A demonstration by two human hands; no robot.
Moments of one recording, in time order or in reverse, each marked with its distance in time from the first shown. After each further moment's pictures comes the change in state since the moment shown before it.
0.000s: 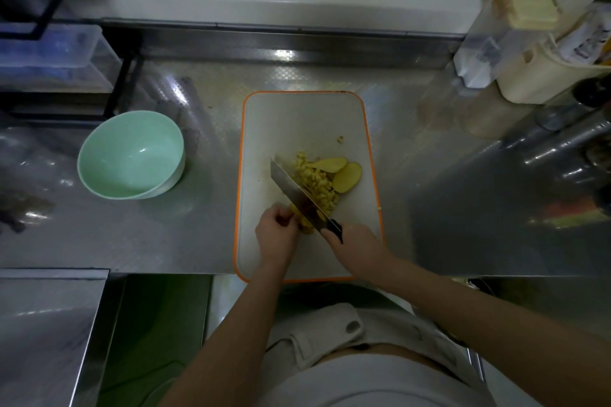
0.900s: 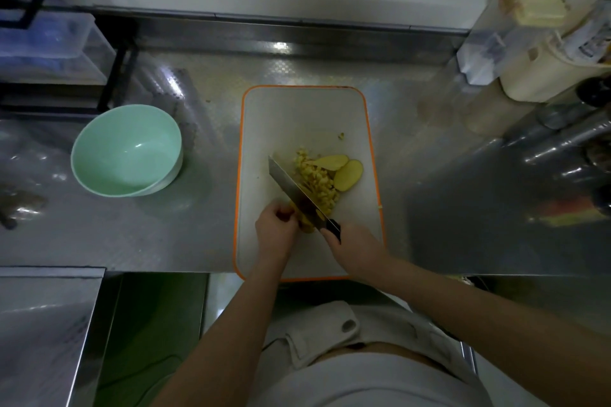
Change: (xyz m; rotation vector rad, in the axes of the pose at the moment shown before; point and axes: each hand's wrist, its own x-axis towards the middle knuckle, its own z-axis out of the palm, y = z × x) left_hand 0.006 0.003 -0.002 -0.010 -0.041 -0.023; right_hand 0.005 0.000 0.005 0.033 -0.015 0.014
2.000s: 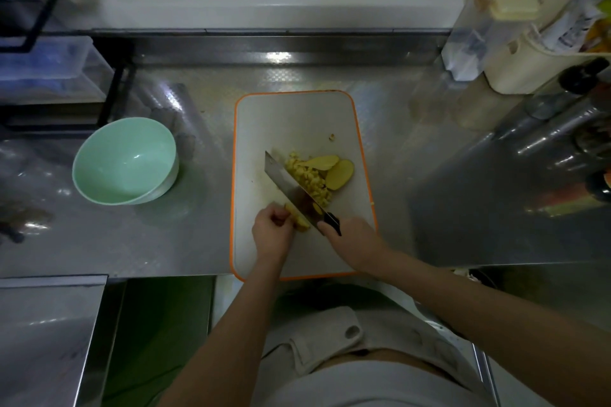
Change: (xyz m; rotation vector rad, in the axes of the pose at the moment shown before) left_hand -0.007 -0.002 0.003 0.040 0.019 0.013; right_hand -0.011 0.000 -0.015 -0.004 0.037 -0.021
